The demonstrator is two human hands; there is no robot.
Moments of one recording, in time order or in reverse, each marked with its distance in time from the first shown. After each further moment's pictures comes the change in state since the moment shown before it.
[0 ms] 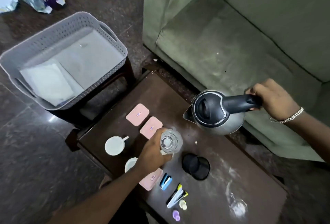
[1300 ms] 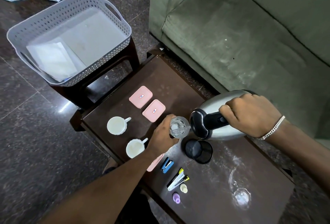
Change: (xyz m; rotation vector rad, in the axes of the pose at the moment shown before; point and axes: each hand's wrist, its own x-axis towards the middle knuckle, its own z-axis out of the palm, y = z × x) left_hand 0.011 -0.034 0.058 0.122 0.096 -0.025; right_hand -0.057 -0.023 0.076 -0.682 -0.151 -0.175
